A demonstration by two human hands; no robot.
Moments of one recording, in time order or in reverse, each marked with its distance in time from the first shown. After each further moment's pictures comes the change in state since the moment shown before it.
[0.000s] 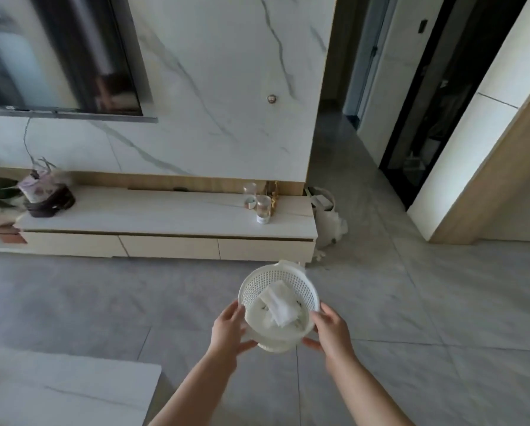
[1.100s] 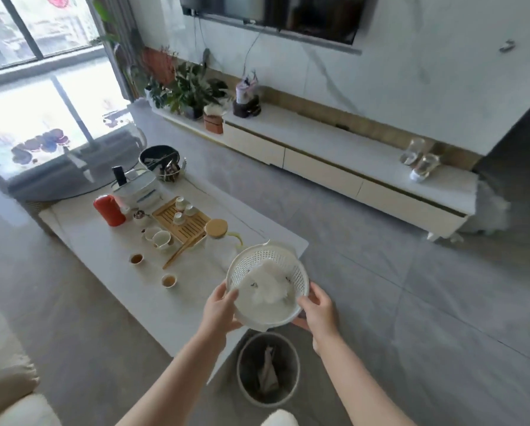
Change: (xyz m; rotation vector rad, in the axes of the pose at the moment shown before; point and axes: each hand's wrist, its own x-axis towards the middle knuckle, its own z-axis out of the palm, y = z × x) left_hand -0.316 -0.160 -0.386 -0.201 0.507 0.004; right_hand -0.375 0.211 0.195 -0.190 -0.509 0.115
